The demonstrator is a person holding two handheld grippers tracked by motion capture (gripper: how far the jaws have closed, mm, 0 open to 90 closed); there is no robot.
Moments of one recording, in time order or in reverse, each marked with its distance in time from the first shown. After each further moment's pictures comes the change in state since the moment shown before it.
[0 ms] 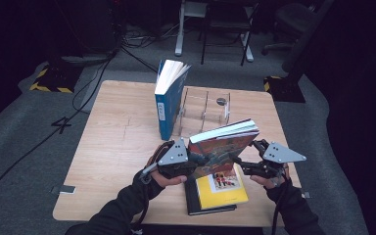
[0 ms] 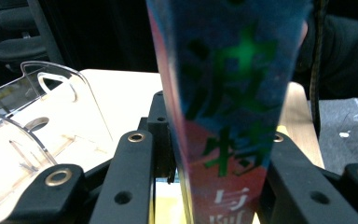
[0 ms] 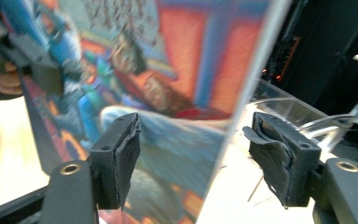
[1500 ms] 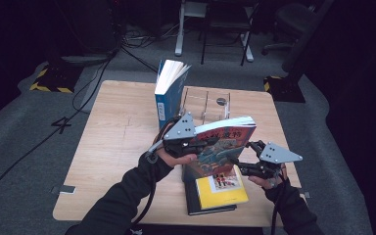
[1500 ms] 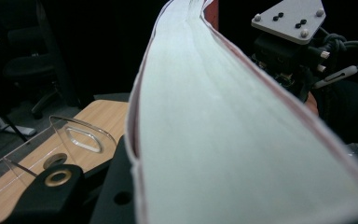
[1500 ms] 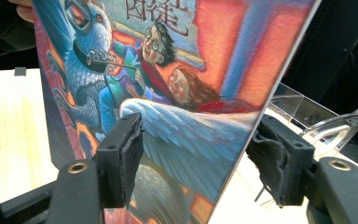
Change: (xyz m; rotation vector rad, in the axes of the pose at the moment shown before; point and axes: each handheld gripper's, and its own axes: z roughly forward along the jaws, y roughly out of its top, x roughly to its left) left arm 0.024 0.066 -0.001 -0.043 -0.001 -0.007; right arm 0.004 0.001 0.004 0.020 0.012 0.001
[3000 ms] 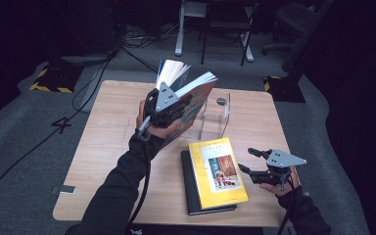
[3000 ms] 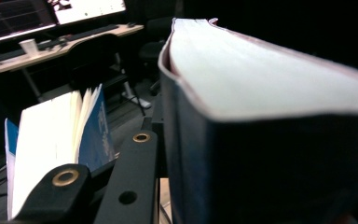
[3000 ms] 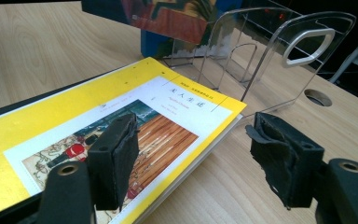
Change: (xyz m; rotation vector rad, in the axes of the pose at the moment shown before) left arm 0.061 0.011 -0.017 0.047 0.525 -0.080; right arm -0.015 -0.041 -0.023 0.201 -0.032 0.033
